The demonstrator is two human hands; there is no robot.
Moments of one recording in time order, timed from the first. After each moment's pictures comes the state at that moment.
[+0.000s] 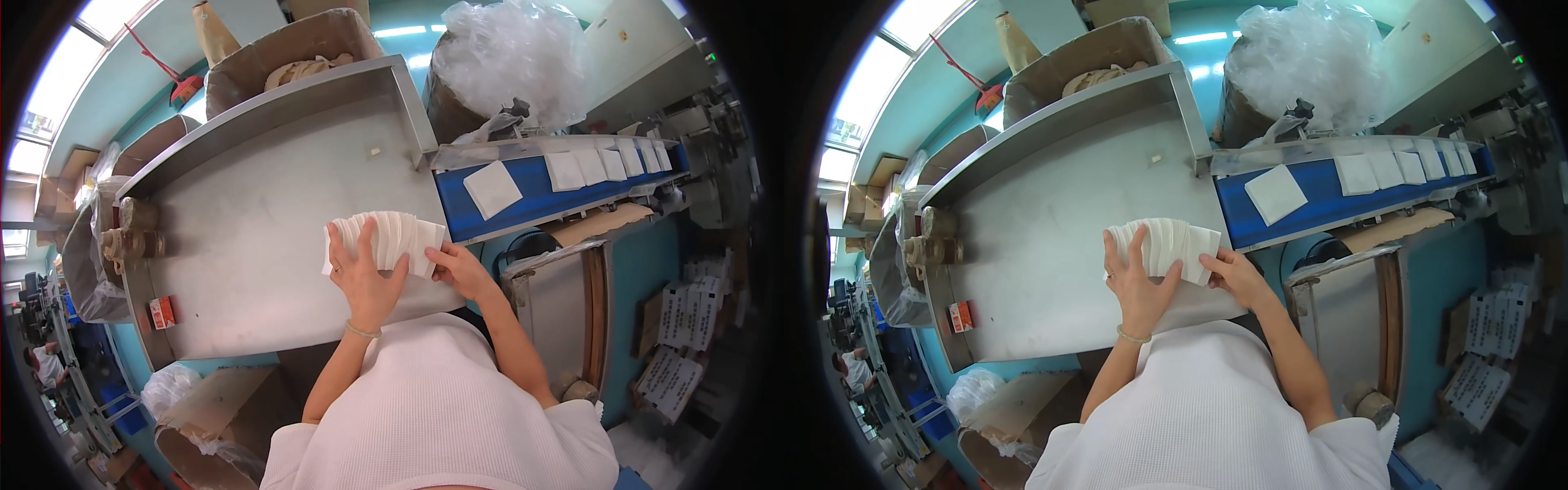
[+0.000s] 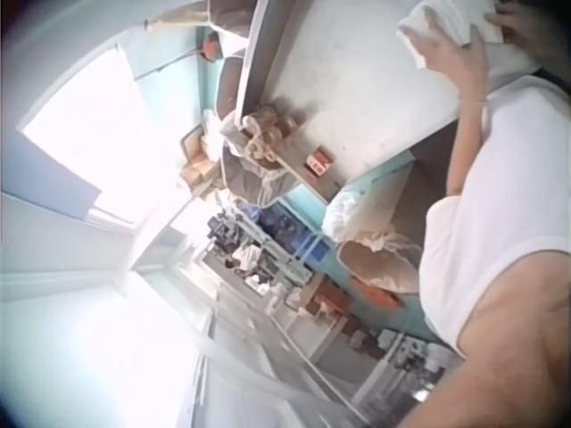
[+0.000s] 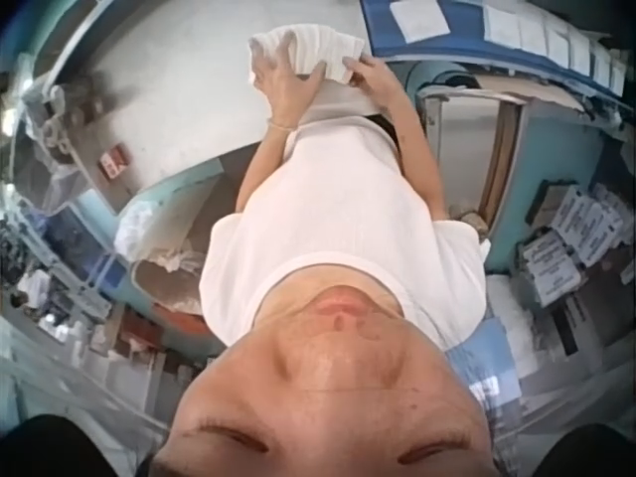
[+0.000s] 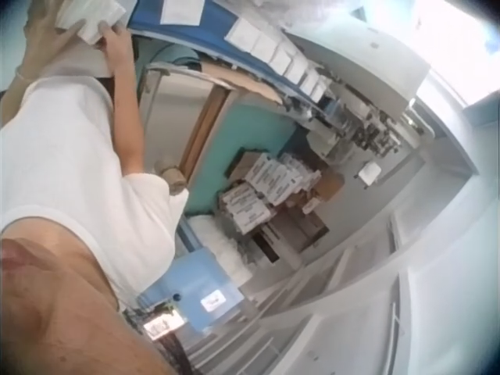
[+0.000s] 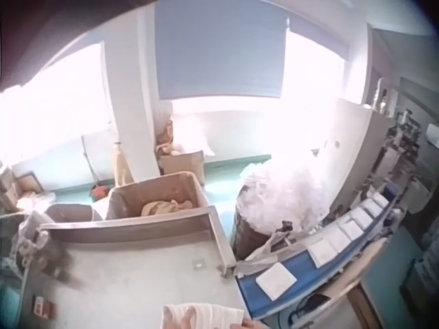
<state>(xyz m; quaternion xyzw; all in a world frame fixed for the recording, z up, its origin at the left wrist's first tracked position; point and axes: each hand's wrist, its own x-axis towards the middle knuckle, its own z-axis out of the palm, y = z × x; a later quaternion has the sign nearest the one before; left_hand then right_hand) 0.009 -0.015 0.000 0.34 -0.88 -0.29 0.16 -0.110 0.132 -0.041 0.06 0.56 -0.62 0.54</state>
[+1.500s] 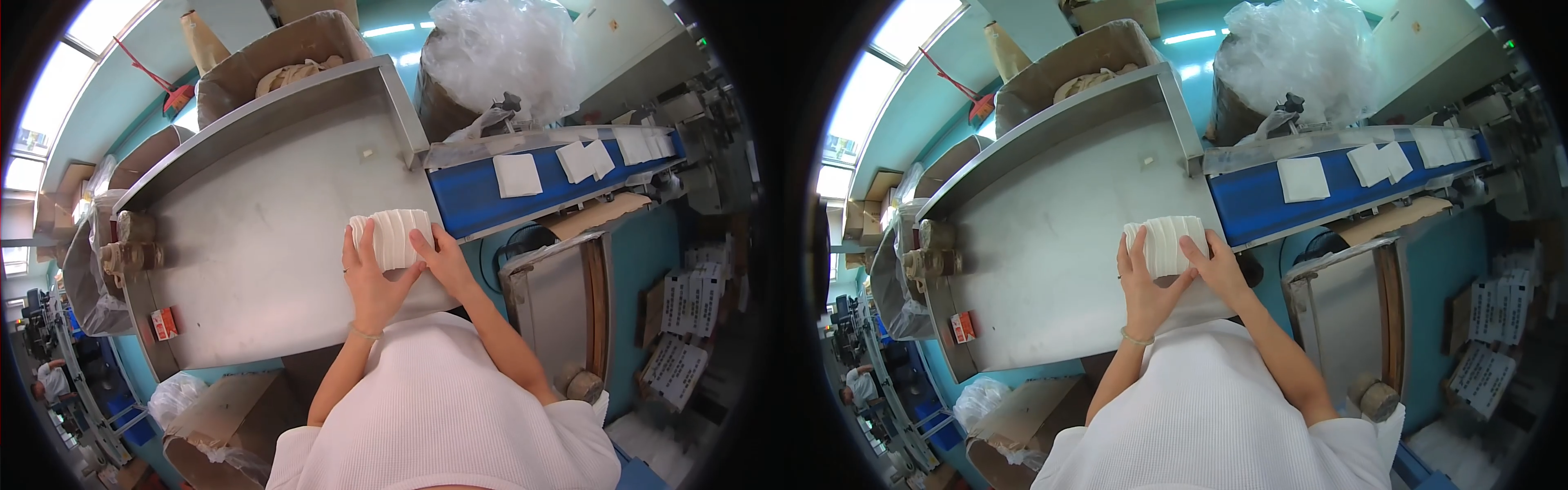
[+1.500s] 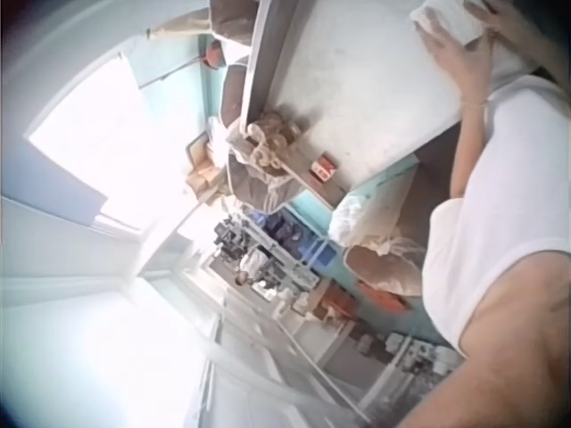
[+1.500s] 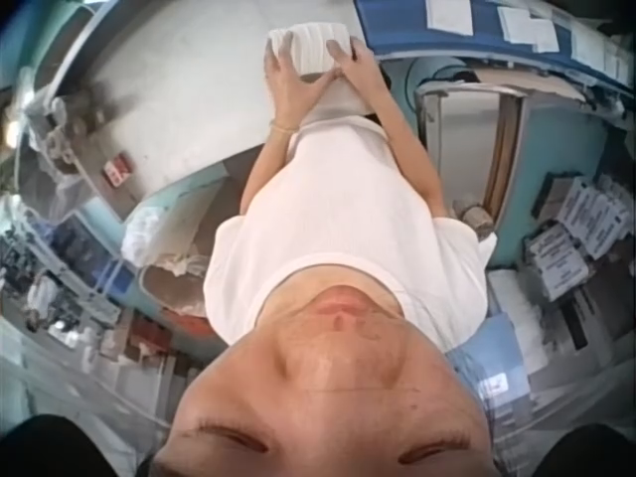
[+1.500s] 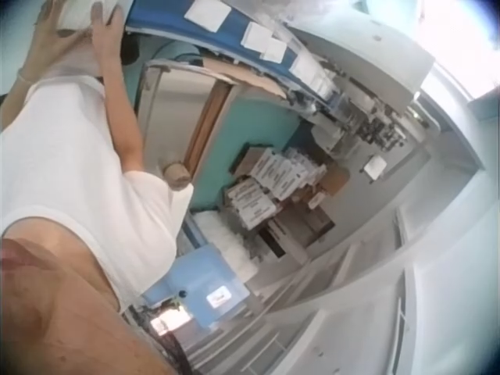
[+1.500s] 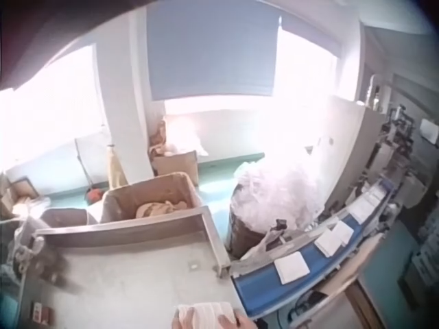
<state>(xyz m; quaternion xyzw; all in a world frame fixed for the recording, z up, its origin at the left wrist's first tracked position) 0.003 -0.011 -0.001 0.27 -0.86 -0.39 0.18 -0.100 0.098 -0.013 -0.02 0.67 -0.63 0.40</state>
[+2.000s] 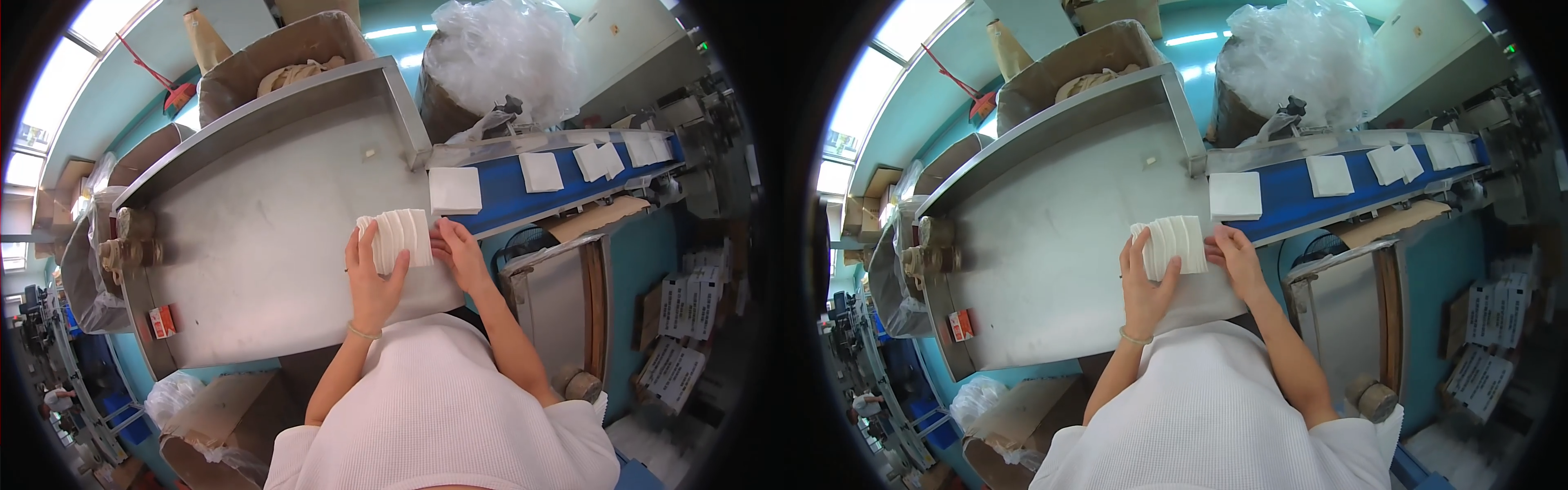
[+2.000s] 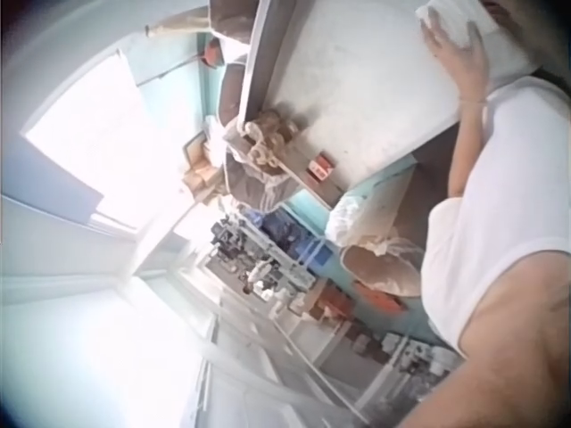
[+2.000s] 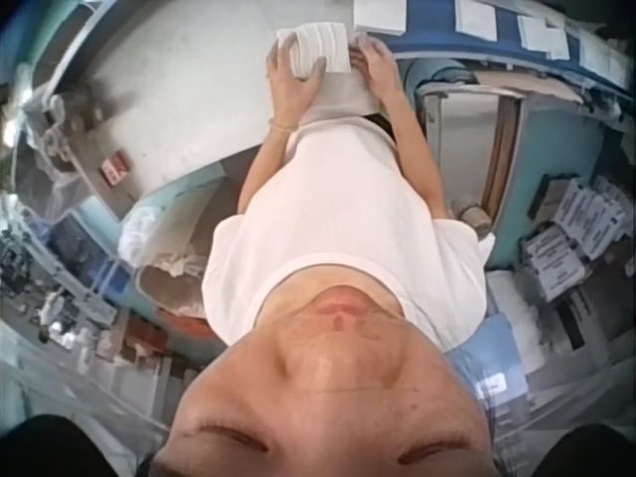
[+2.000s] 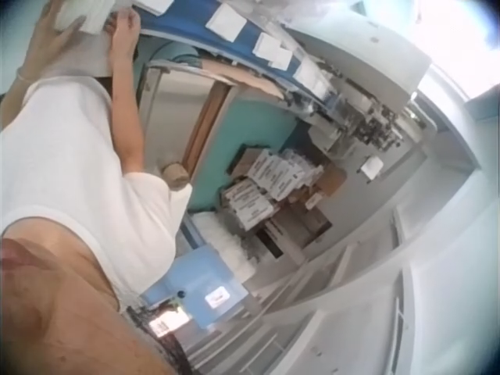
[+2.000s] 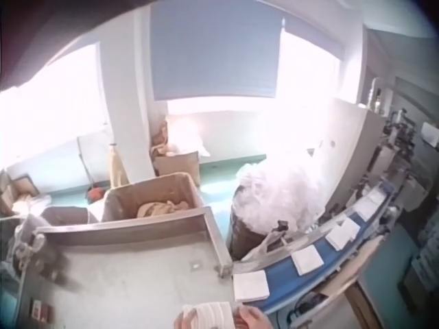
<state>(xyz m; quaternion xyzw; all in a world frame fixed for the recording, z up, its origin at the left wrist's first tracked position) 0.006 -0.018 -0.015 0.25 -0.83 -0.45 0.21 -0.117 0.122 -0.056 0.12 0.57 -0.72 0.38</state>
